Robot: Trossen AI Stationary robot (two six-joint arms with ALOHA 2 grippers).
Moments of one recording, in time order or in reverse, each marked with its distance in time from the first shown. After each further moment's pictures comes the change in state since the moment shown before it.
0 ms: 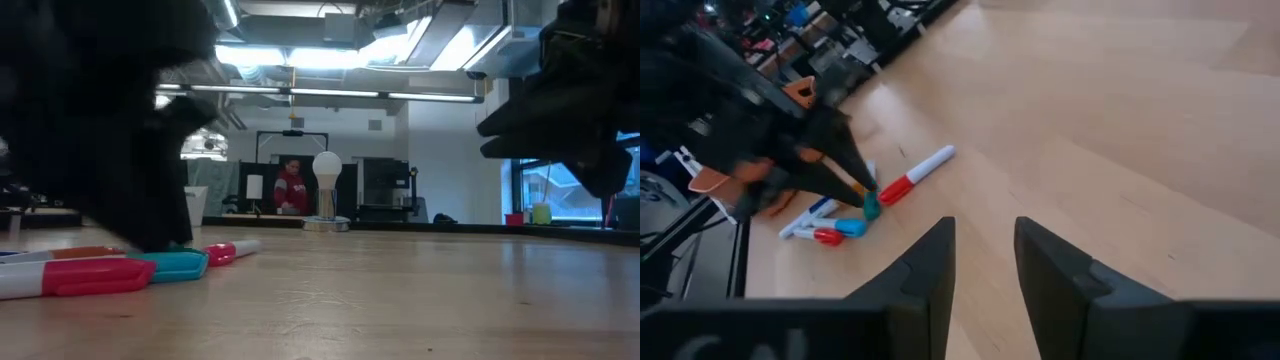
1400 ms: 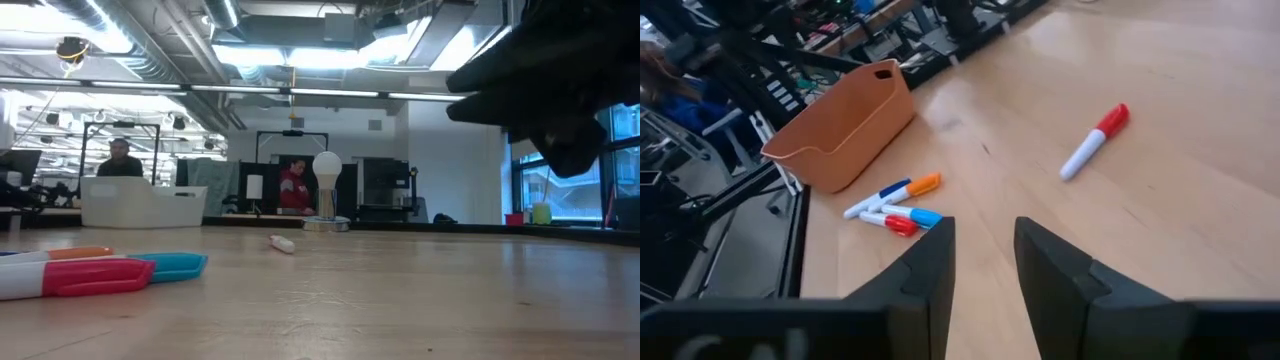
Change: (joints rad) left arm -0.554 -0.284 0.192 -0.793 -0.027 -1.061; right arm 0.009 0.164 0.131 0.238 -0.055 -0.281
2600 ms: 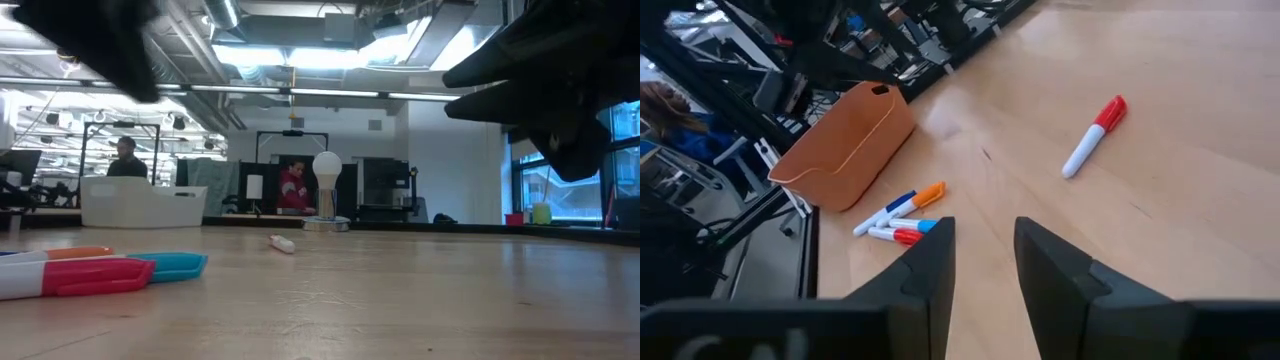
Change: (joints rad) left arm 0.470 0.079 -0.027 0.154 -0.180 0.588; right arm 0.000 0.001 0.009 -0.001 0.018 0.084
